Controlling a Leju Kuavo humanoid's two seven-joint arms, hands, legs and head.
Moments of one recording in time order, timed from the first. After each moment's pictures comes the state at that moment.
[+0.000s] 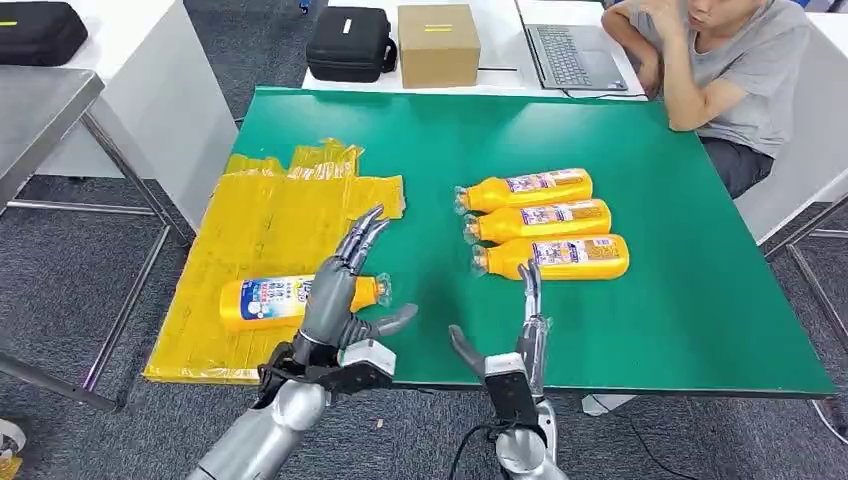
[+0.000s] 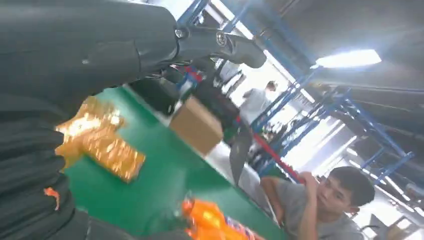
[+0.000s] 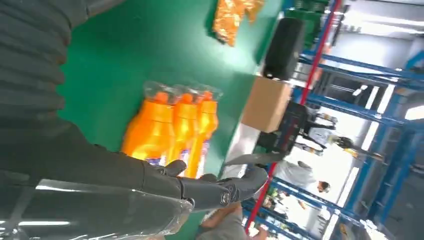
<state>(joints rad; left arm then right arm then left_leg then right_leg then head) -0.30 -0.17 -0.53 -1.14 -0.59 0.40 -0.57 -0.05 0.09 0.49 -1.27 0.14 -0.70 -0.70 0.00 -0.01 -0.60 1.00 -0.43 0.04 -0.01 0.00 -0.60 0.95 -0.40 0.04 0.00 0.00</state>
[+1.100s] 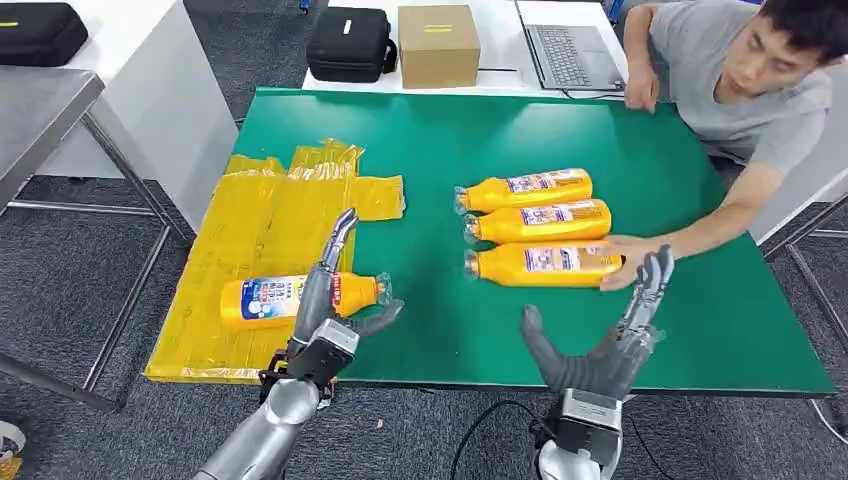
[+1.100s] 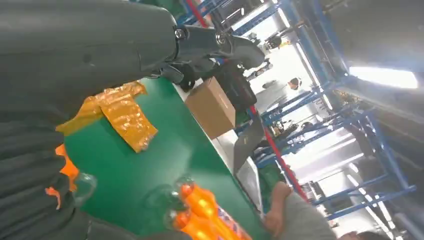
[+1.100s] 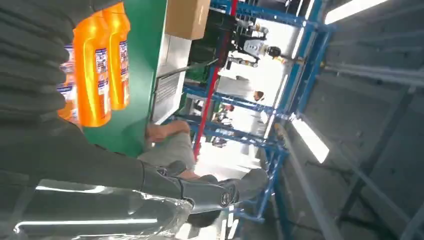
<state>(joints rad) -0.29 -0.19 -0.49 -1.10 -0.34 0.36 -0.63 0.12 0.20 0.26 -1.76 0.33 -0.70 -0.70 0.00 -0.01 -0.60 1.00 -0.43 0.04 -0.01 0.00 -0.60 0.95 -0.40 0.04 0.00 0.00</state>
